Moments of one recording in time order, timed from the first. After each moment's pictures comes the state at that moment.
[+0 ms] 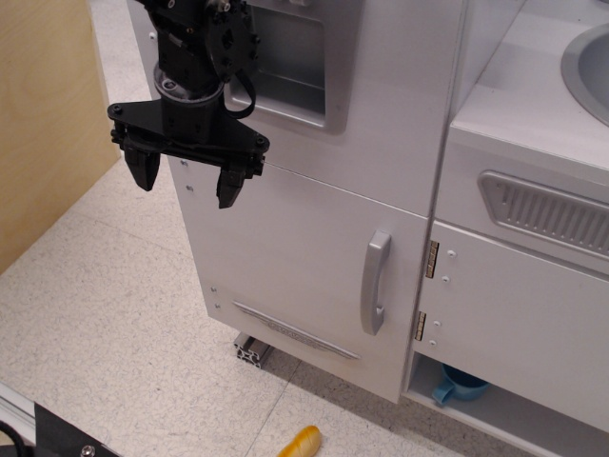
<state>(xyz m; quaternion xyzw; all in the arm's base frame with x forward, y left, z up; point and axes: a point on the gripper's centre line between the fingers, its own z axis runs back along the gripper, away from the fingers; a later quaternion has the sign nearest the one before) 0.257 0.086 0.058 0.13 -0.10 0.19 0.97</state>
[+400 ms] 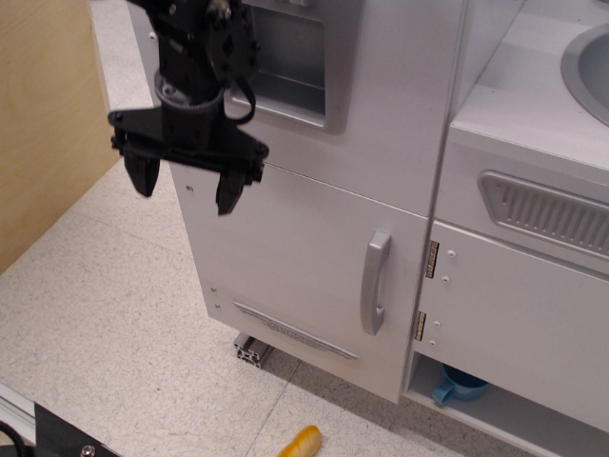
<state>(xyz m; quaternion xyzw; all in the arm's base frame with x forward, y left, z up) 0.252 0.085 0.051 0.13 -0.09 0.19 0.97</state>
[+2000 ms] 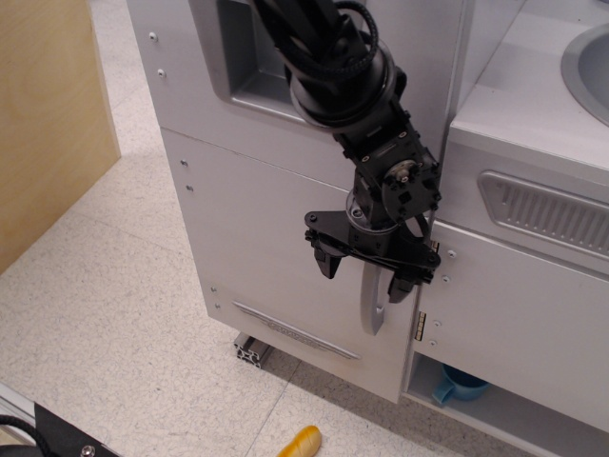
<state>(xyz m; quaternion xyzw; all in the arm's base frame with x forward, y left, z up) 0.310 -0.032 -0.036 0.05 -0.14 0.07 0.99</state>
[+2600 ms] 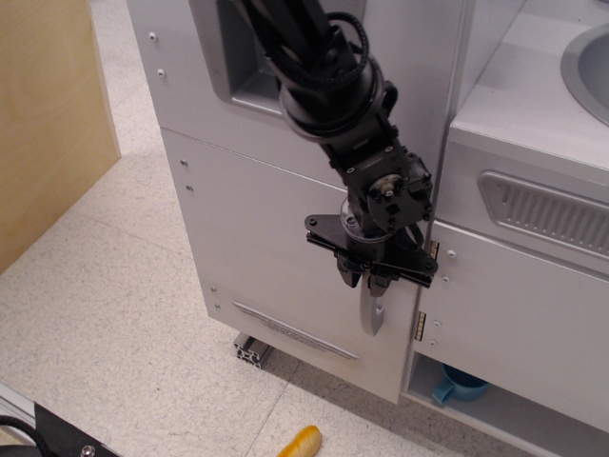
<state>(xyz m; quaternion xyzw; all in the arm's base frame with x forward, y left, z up) 0.307 -0.033 -0.042 0.04 -0.16 0.04 0.99</state>
